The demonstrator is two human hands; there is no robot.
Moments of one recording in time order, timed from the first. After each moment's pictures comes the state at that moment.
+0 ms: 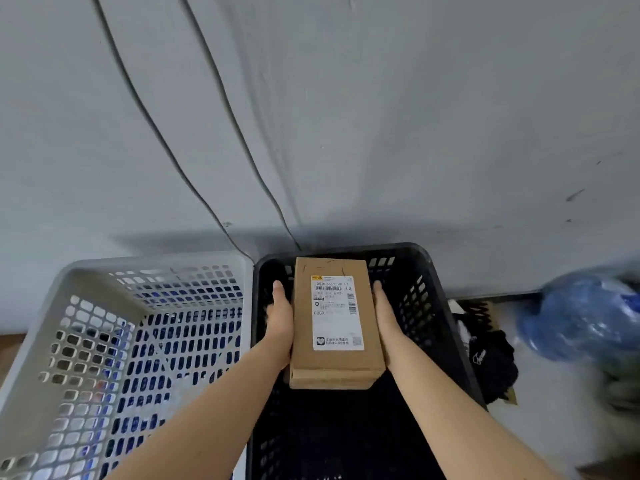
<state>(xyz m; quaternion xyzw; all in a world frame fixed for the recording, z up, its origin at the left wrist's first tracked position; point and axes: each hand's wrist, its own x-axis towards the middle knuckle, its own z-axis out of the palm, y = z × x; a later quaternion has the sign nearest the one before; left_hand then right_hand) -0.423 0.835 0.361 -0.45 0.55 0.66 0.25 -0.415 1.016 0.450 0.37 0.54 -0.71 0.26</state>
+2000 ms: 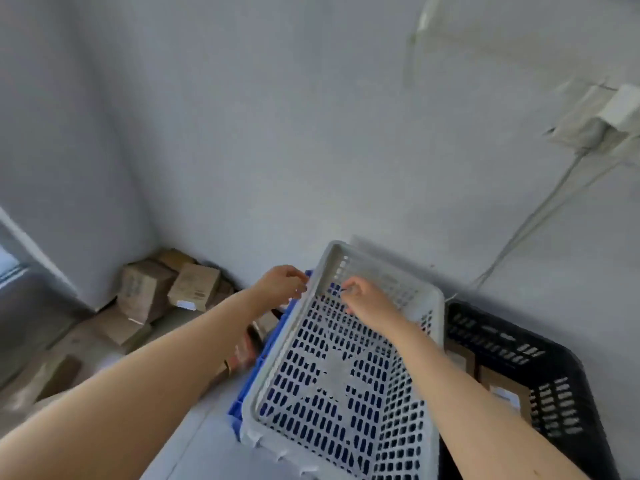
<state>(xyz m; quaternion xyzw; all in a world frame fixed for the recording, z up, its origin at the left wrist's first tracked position) -0.200 0.449 0.615 -0.24 0.75 0.60 0.11 -0.268 0.635 0.626 -0.21 0.90 -0.29 0.26</state>
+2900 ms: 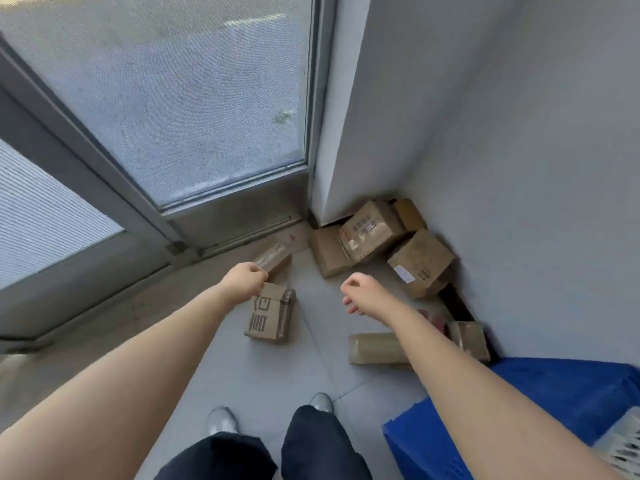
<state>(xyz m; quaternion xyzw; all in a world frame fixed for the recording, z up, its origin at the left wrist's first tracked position) 0.185 -0.028 0.358 -0.65 0.55 0.52 0.03 -0.036 0.075 0.360 -0.31 0.77 -0.14 0.53</state>
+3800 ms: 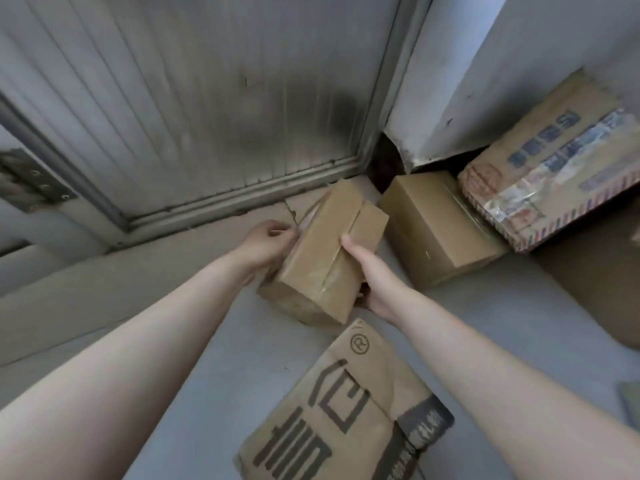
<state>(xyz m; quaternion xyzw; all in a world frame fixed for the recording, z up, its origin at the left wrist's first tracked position) 0.184 -0.242 -0.239 -0.61 0.57 0.54 -0.11 0.018 -0.141 -0.246 -0.14 0.65 -0.41 0.63</state>
